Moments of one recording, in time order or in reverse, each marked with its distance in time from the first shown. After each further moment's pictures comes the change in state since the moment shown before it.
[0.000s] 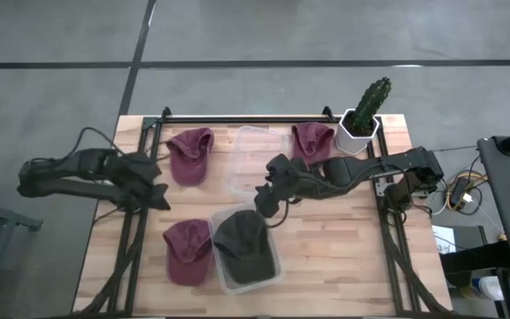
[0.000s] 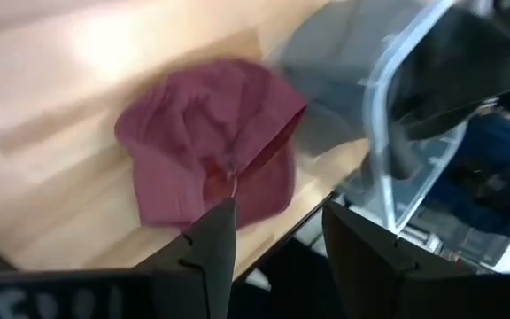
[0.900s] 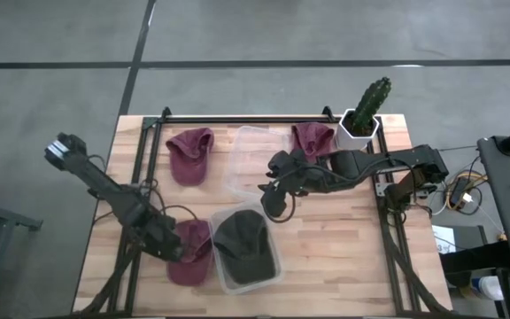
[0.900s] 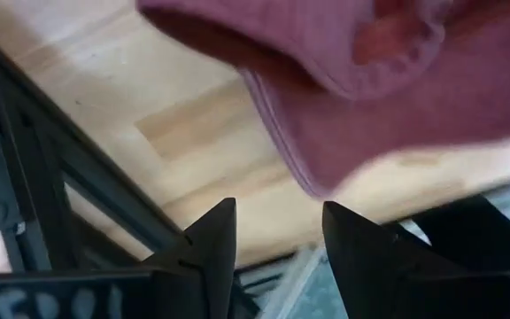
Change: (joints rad) left arm -0.701 0.511 -0.036 0.272 -0.020 -0.554; right arm -0.022 -0.046 0.000 0.006 -0.063 -0.184
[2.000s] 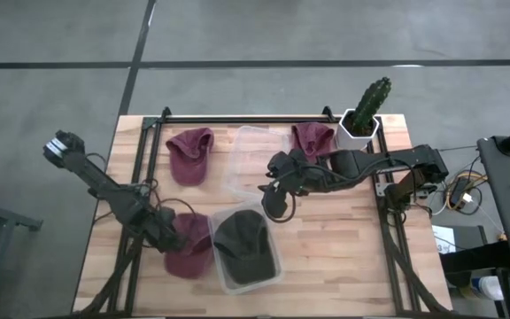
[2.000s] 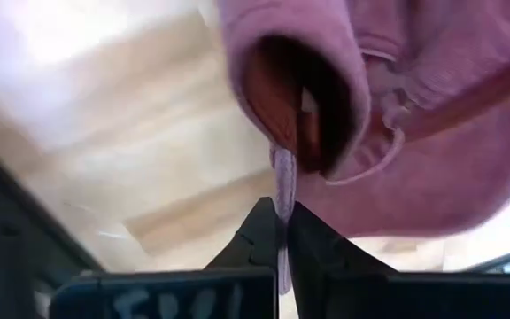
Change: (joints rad) left arm -0.007 -0.051 -0.086 0.032 -0.225 -0.048; right arm -0.002 0.000 0.000 -0.002 -0.017 -0.044
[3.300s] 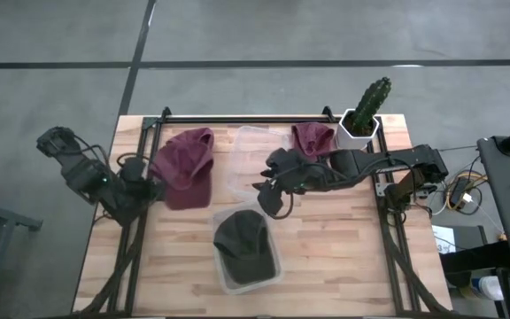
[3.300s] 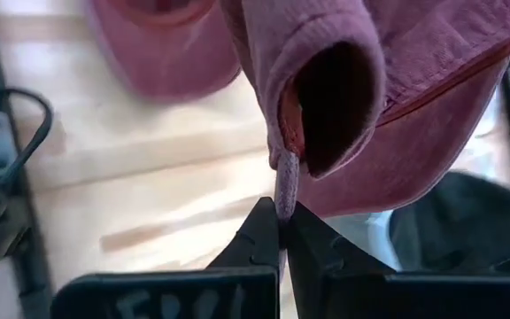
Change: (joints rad) left arm 0.000 -0.205 0.492 -0.731 -0.670 -0.106; right arm -0.005 0.000 0.000 0.085 -0.001 0.064
